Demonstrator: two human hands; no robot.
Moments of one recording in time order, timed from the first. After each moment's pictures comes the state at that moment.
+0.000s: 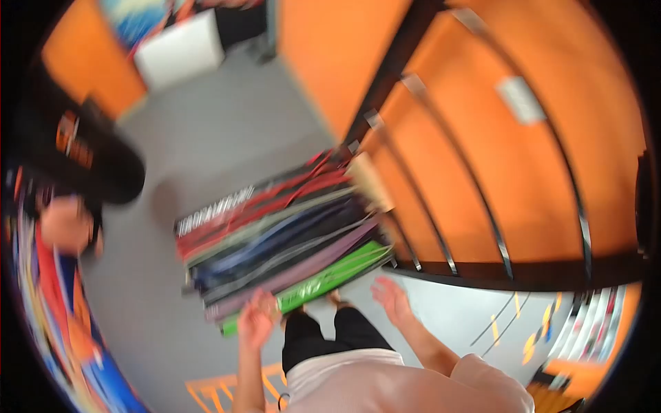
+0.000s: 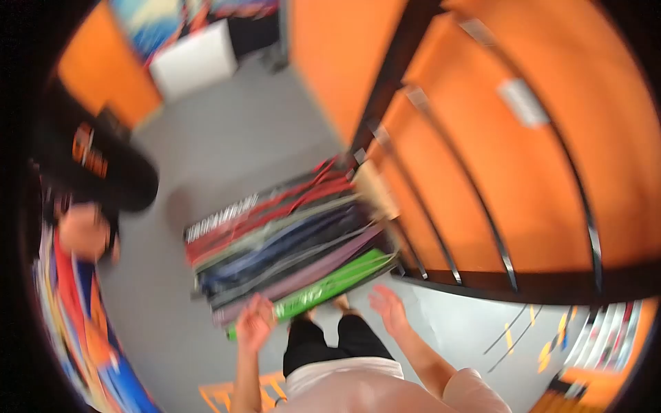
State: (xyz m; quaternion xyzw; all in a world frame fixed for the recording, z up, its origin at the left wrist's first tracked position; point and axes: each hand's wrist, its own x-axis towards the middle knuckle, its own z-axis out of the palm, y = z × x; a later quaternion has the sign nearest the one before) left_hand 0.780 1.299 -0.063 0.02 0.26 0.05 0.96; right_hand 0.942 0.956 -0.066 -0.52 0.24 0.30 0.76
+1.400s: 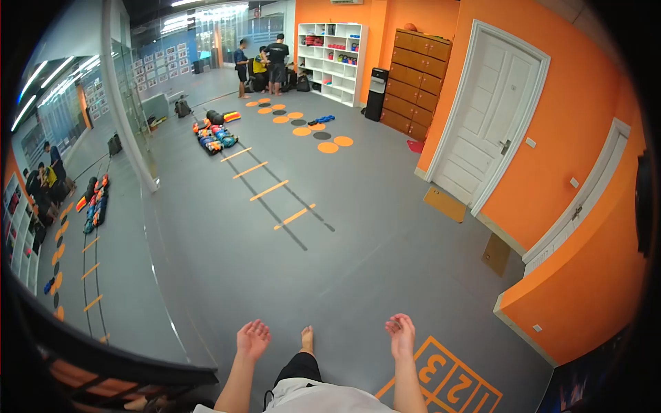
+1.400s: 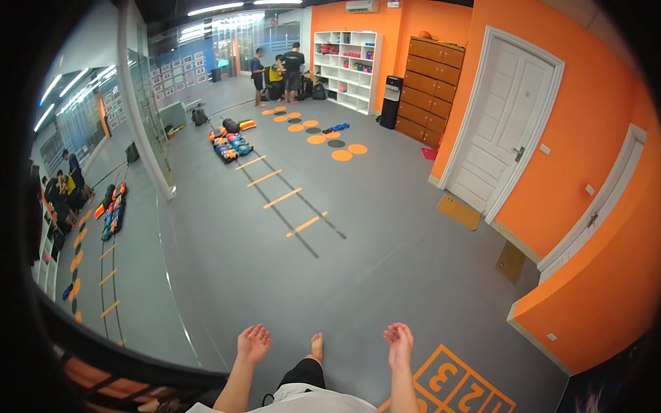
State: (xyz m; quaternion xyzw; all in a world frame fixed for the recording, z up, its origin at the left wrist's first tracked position) left_hand 0.635 0.455 0.001 0.33 0.10 -0.71 0.62; right_hand 0.220 0.429 0.060 -0.20 0.45 -0.66 0.57
